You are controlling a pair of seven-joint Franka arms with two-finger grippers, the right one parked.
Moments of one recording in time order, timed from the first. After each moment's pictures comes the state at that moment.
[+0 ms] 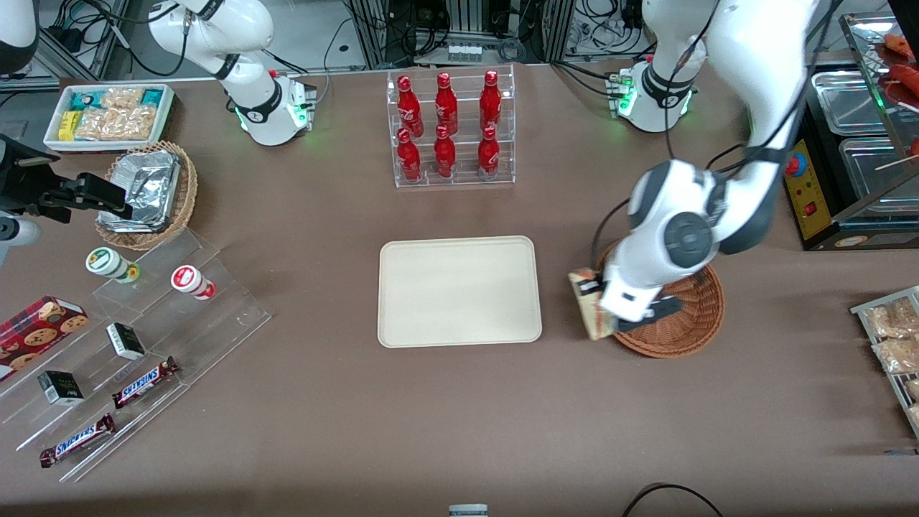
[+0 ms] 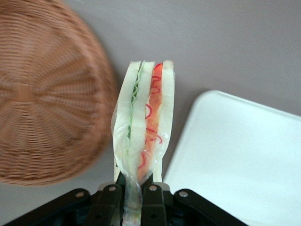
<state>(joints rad) -0.23 0.44 -0.24 -1.72 -0.06 2.03 -0.72</state>
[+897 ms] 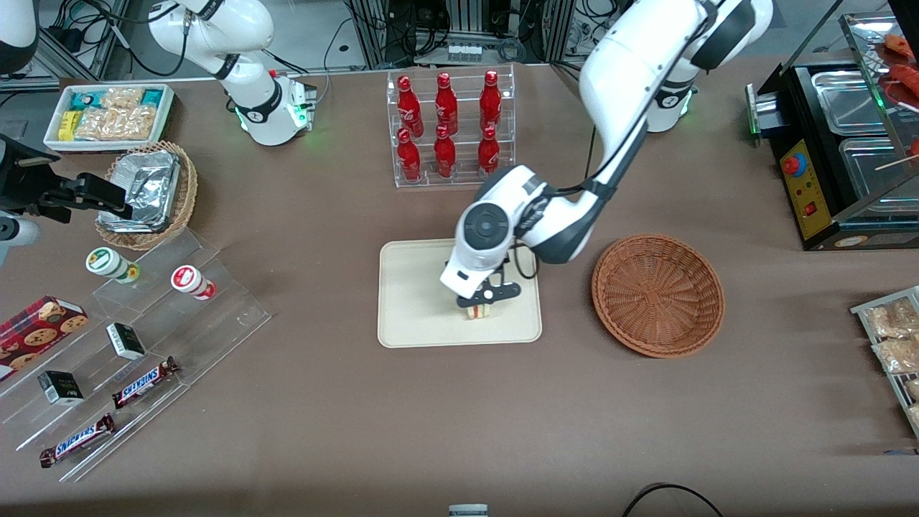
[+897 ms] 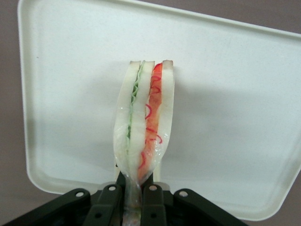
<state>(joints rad) -0.58 0.76 -0.23 -1.37 0.02 2.02 -0.98</state>
